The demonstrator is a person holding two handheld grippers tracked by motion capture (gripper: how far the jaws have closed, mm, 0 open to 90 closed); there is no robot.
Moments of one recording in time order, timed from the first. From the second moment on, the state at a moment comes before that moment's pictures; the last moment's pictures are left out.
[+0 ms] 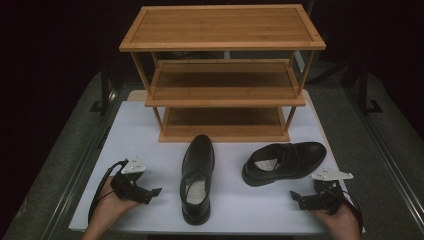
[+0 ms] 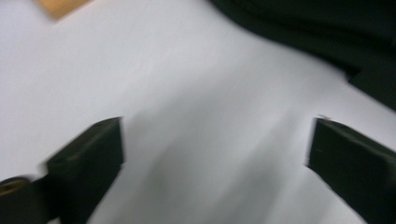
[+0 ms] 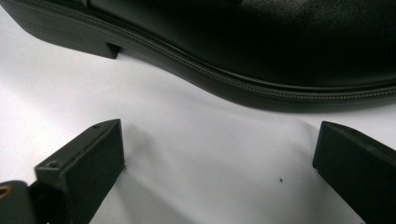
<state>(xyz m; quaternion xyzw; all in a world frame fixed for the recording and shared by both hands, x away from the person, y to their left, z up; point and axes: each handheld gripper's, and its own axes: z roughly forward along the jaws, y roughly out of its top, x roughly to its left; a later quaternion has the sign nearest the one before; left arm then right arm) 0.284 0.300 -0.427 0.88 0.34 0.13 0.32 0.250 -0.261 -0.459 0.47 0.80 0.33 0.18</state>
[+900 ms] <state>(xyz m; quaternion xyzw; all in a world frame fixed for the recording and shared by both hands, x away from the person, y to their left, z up) 0.277 0.327 -0.451 0.87 0.34 0.14 0.34 0.237 -0.286 -0.429 0.52 0.76 0.33 0.22</state>
